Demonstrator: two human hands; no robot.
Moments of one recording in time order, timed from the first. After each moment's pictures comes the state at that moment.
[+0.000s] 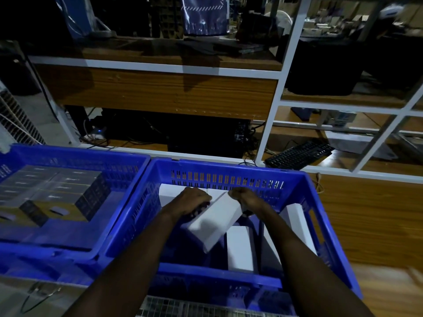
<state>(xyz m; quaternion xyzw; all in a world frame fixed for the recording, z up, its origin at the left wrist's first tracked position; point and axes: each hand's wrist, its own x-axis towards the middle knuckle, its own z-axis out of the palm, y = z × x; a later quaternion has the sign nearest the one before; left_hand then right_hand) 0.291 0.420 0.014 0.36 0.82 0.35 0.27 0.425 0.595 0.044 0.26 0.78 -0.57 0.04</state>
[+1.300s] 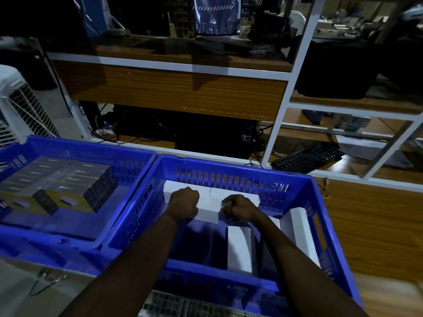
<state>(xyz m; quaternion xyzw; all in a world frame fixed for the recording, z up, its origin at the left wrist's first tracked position) 0.289 0.406 0.000 0.39 0.92 -0.02 0.04 0.414 0.584 0.012 0.22 0.85 -0.47 0.09</state>
